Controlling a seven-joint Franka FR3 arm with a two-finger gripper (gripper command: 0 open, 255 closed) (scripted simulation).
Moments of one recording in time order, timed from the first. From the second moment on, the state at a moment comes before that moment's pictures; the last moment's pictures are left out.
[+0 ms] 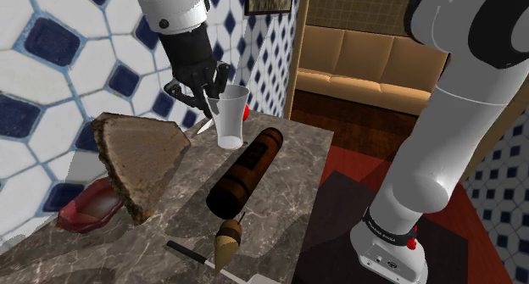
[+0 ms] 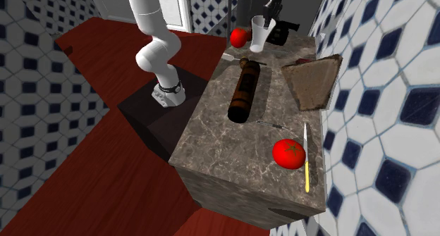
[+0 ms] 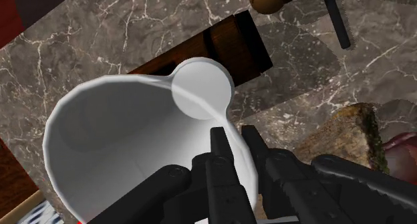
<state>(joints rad) 0.09 0.00 0.67 -1.61 -0.16 1.41 0.89</state>
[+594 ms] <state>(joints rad) 0.30 0.34 0.74 -1.25 -0.34 1.28 1.13</state>
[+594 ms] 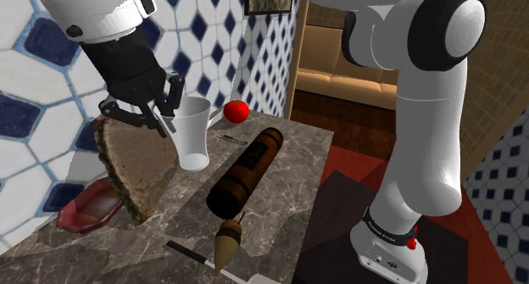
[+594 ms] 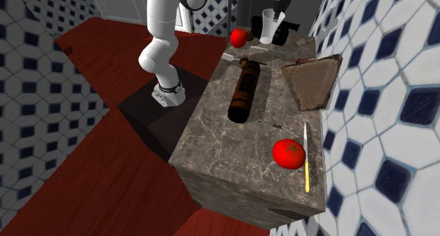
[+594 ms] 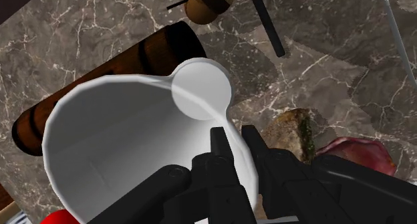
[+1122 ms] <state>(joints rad) 0.27 0.31 0.74 -1.40 -0.32 1.40 1.14</state>
